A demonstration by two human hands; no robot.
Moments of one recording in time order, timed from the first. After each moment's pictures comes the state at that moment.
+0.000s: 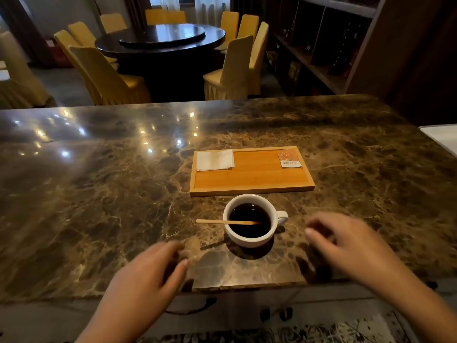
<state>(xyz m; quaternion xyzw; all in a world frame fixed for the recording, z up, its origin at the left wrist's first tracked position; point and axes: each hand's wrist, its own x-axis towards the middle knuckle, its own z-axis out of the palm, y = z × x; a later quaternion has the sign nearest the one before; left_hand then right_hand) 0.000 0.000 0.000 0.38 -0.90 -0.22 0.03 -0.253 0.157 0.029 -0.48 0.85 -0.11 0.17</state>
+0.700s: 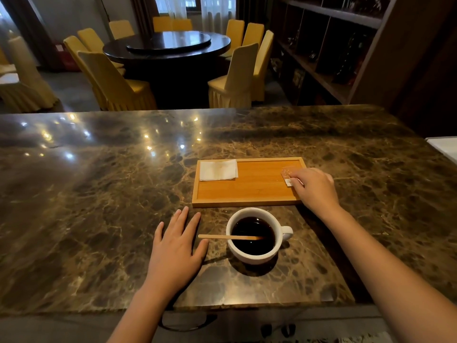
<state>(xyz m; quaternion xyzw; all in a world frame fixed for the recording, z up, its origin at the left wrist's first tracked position) -0.053 -0.050 -0.071 0.41 -0.89 -0.13 0.13 -0.352 0.033 -0.035 -0.45 0.87 -0.21 -0.02</state>
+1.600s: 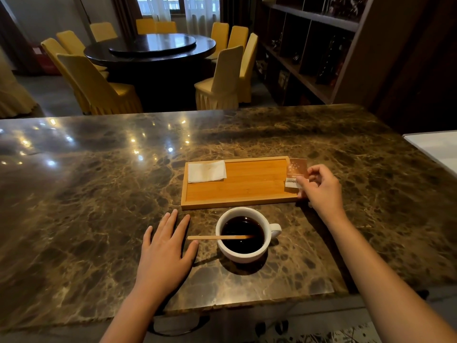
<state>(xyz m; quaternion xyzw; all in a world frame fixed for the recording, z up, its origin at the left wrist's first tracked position) -0.054 -0.051 -0.074 0.41 -0.90 -0.11 0.12 -0.350 0.072 -0.028 -0.28 0.79 -0.54 0.07</state>
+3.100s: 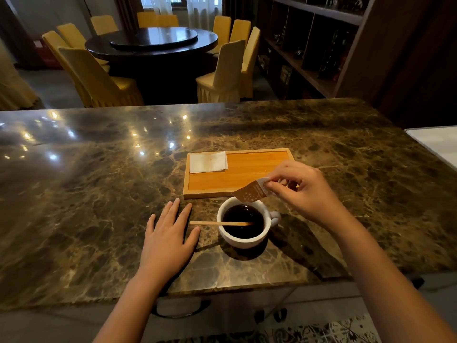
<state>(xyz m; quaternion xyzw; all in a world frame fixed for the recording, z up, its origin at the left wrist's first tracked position) -0.054 -0.052 -0.076 0.40 -0.90 -0.11 0.13 -0.282 0.088 0.030 -0.59 0.68 -0.43 0.06</state>
